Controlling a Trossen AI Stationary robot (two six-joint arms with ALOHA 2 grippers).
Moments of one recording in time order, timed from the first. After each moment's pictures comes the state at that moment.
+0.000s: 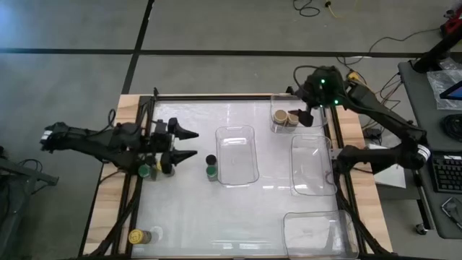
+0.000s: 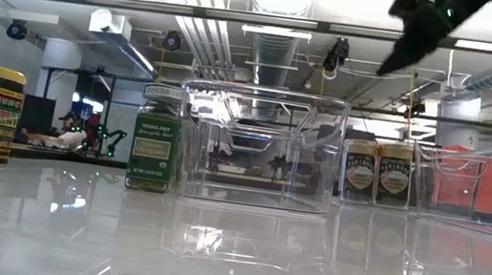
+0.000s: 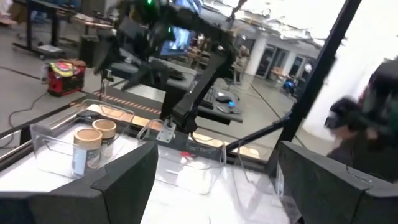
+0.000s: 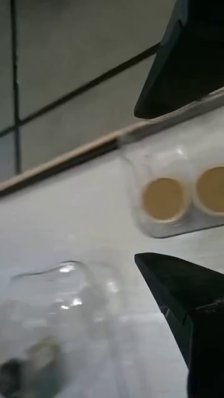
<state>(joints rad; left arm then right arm) -0.11 0.77 0.69 0.11 -0.13 -0.29 -0.74 1.09 1.15 -0.80 -0.23 -0.43</state>
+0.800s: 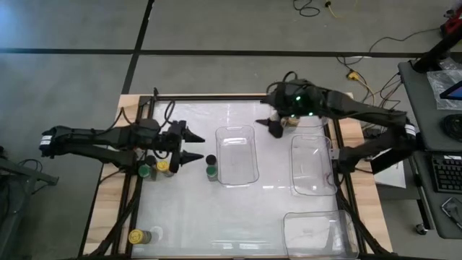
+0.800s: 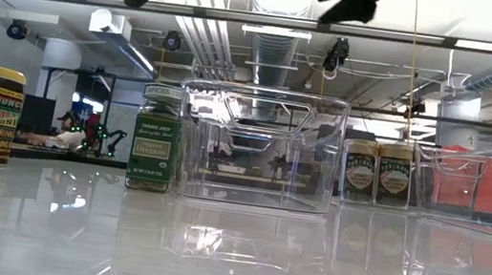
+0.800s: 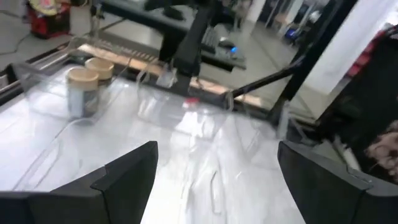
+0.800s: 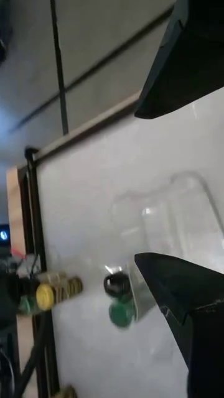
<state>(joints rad) 0.01 0.86 0.71 -0.06 0.06 -0.32 -0.26 1.33 1.38 -0.62 -0.02 -0.07</state>
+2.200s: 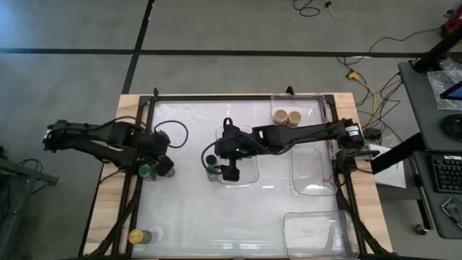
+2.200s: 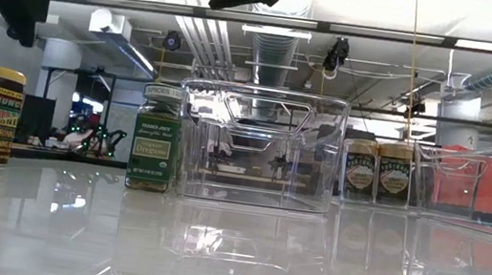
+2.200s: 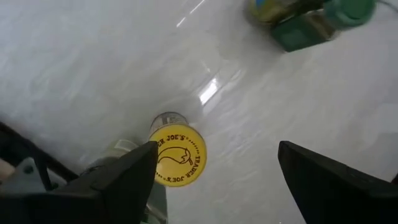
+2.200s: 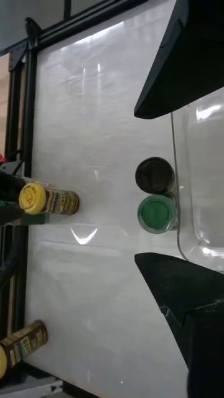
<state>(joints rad) -0.10 0.95 0.95 -1.26 -0.04 -0.90 0.09 1.91 1.84 -0.65 0.10 0.01</state>
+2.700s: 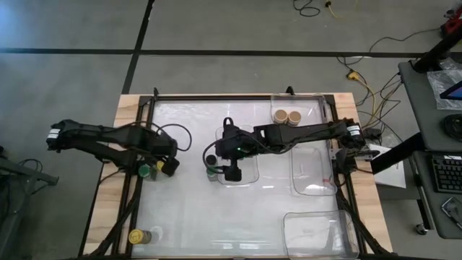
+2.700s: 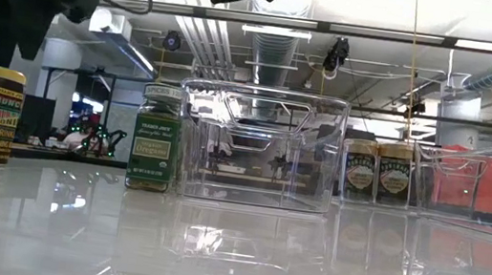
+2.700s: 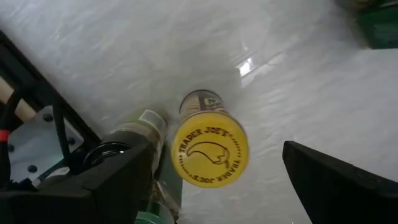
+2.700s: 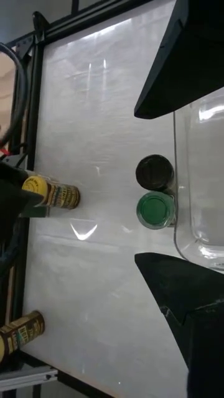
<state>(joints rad) -0.07 1.06 0.90 -1.31 -0.04 -1.06 0.09 1.90 1.84 -0.66 0.07 -0.02</state>
